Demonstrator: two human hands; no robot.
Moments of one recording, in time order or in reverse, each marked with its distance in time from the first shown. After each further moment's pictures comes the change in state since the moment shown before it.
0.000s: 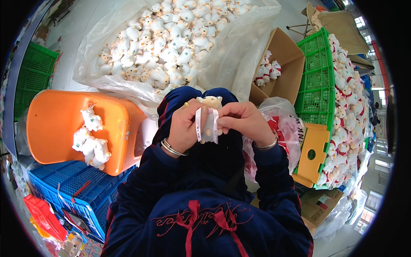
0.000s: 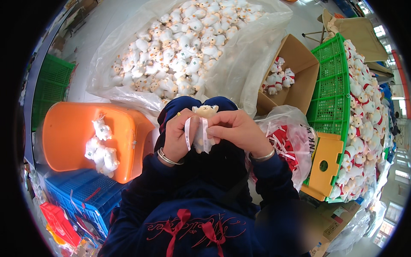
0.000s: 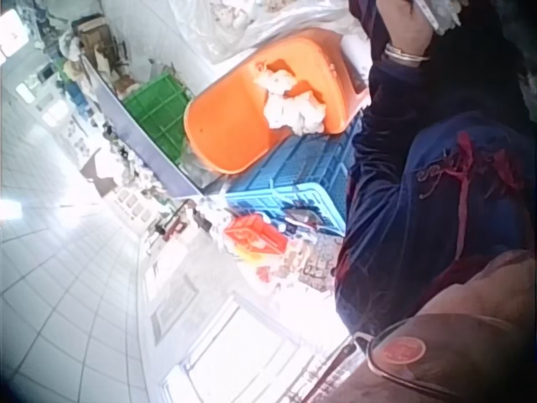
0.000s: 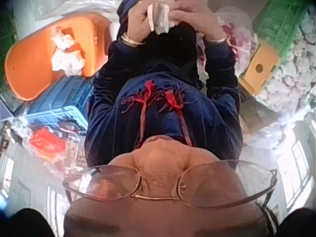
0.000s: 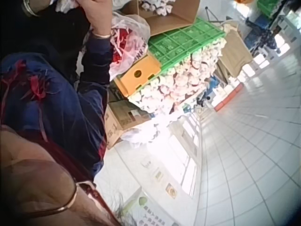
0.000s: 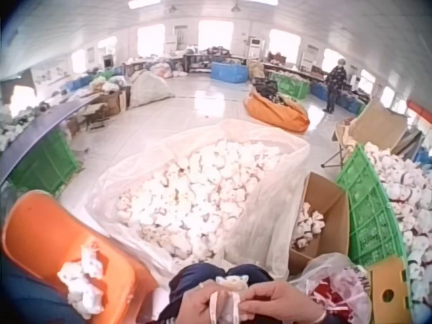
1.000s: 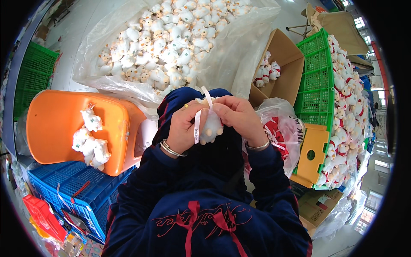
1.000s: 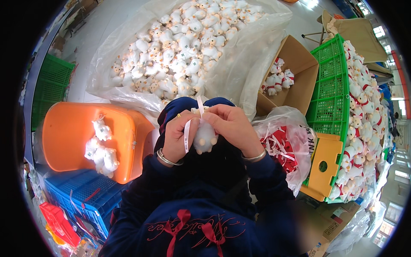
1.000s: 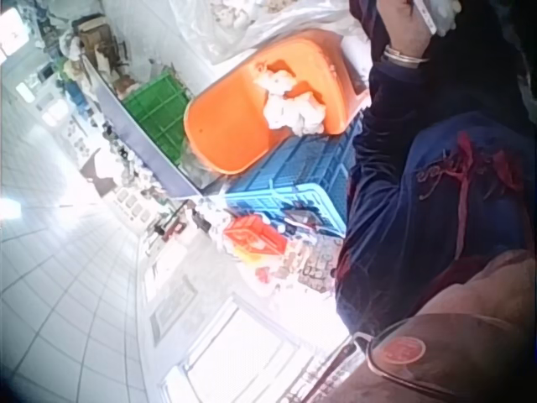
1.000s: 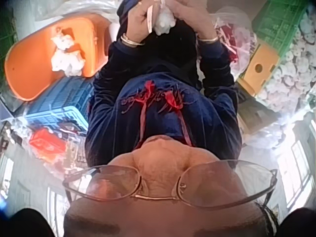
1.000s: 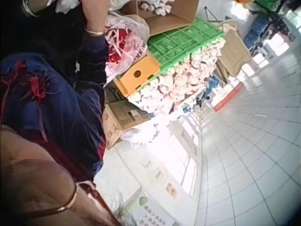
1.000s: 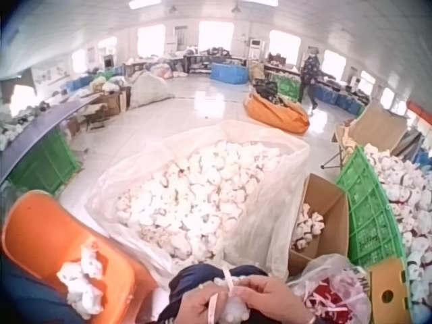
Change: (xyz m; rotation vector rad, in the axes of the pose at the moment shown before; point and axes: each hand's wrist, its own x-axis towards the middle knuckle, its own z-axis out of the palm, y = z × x) left_hand -0.001 -0.010 -0.001 -0.048 -0.014 0.080; right_hand 0.017 0.009 0.009 -0.045 0.191 0.004
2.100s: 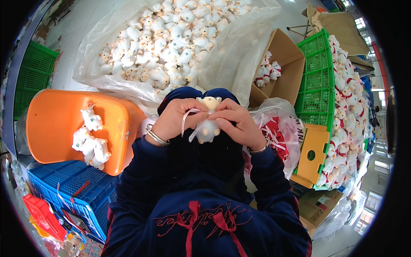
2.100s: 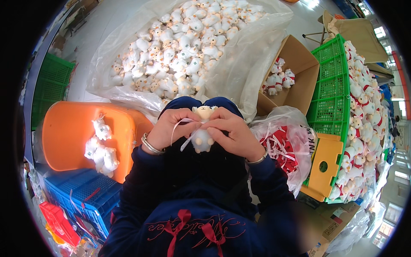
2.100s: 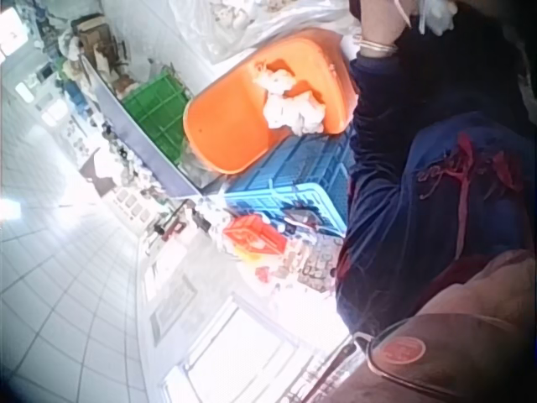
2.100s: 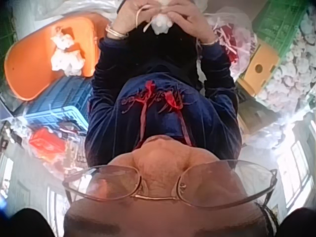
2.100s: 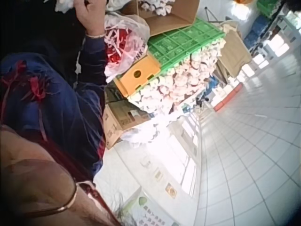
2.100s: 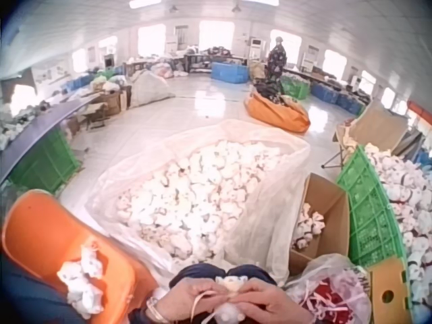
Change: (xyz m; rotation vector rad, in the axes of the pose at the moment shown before) left_hand 0.025 0.013 -0.037 -0.122 -0.348 -0.453; right_hand -0.006 0.021 -0.012 -0.518 -0.112 -0.642
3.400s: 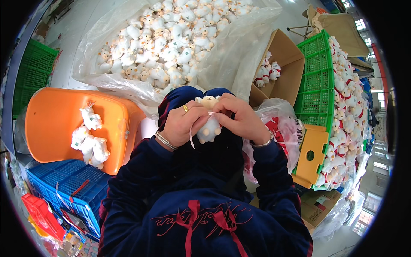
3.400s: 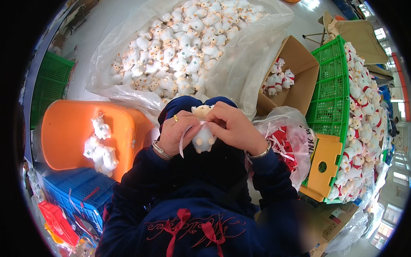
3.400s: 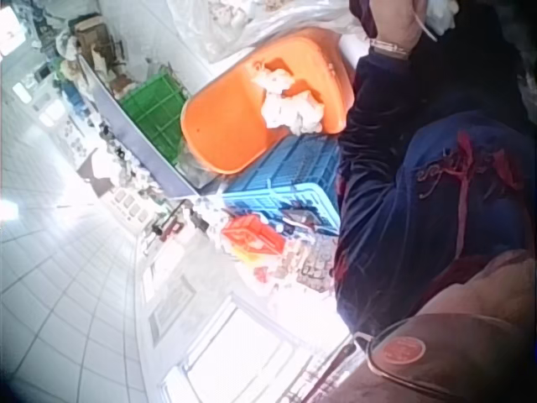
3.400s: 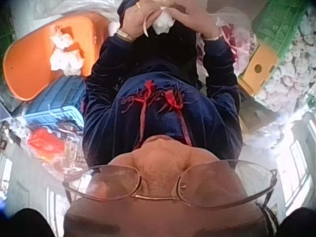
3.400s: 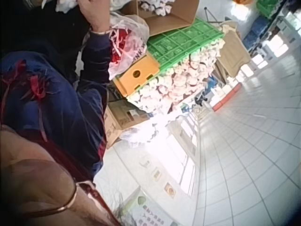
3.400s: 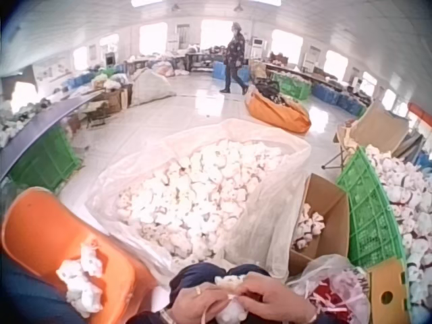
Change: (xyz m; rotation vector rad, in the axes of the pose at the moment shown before) left_hand 0.000 -0.029 0.016 0.548 0.288 0.709; right_hand 0.018 -0.009 -0.013 0.001 -0.119 0.216
